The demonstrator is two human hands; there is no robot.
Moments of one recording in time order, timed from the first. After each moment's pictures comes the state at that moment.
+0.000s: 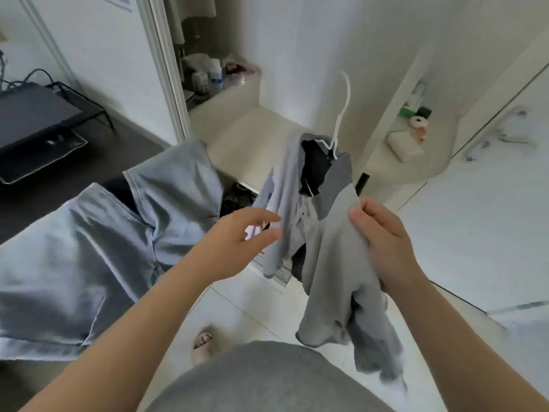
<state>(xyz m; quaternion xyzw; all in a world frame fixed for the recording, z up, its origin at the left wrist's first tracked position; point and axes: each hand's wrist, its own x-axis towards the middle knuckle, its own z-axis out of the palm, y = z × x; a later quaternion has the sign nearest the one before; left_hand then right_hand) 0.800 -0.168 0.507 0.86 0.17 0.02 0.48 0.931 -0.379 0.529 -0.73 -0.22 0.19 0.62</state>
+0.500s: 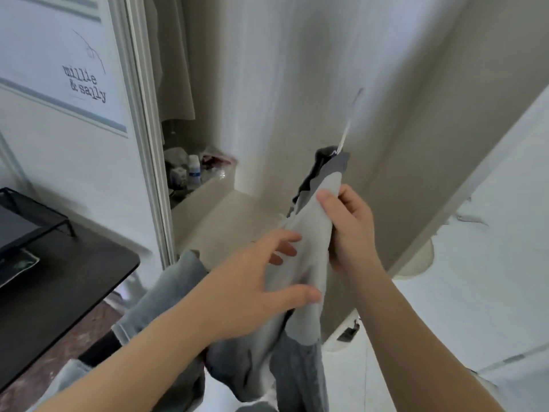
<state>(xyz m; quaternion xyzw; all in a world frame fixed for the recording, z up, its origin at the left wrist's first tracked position) 0.878 -0.023 0.607 0.87 -0.02 0.04 0.48 1.004 -0.157 0.628 -0.62 -0.20 0.05 0.76</state>
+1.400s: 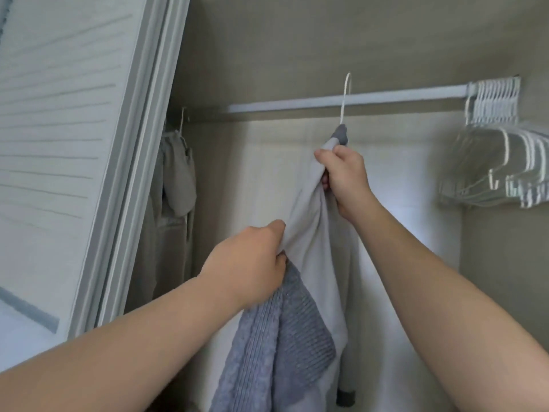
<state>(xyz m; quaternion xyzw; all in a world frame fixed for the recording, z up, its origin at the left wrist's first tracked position) 1.153 0.138 0.901 0.91 0.04 0.41 0.05 1.290 0.032 1.020 -0.56 -0.43 -0.20 0.68</state>
